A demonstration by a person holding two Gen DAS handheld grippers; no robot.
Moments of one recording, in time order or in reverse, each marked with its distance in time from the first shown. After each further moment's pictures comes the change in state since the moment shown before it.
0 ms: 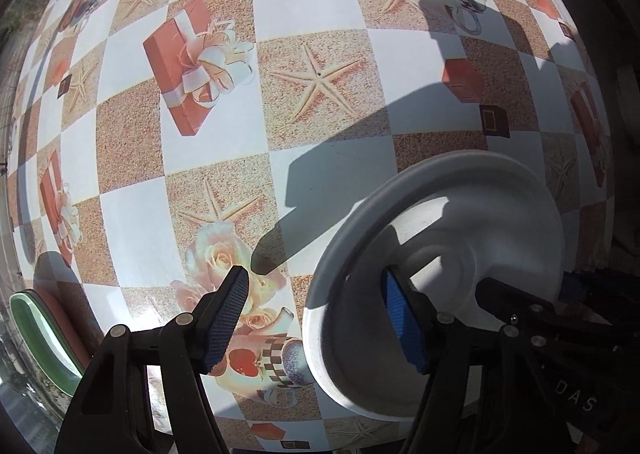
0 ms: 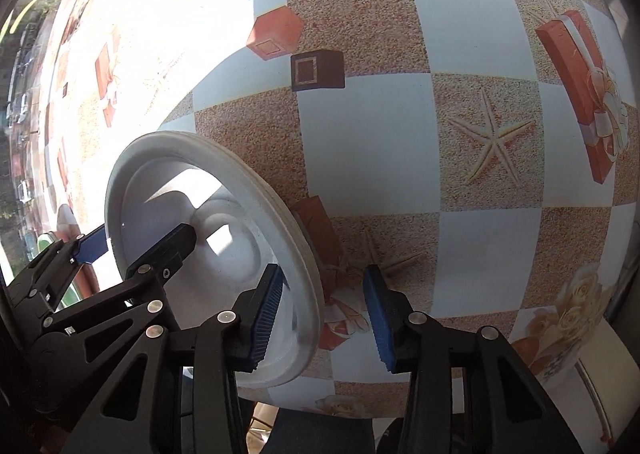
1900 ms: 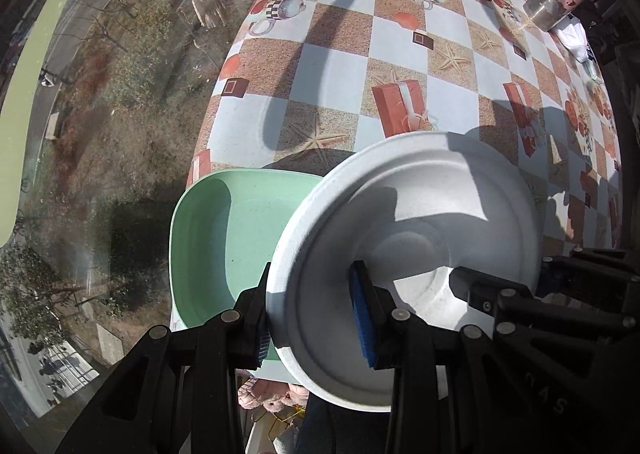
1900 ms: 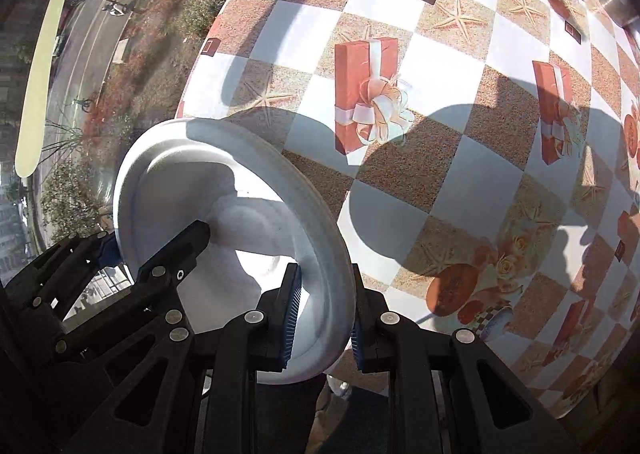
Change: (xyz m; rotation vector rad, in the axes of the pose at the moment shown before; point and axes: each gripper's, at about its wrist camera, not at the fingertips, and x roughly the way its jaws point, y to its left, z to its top) left arm -0.076 0.287 -0.134 -0.369 -0.131 0.014; right arm 0.096 0.407 -0.010 -0.497 0.016 -0.087
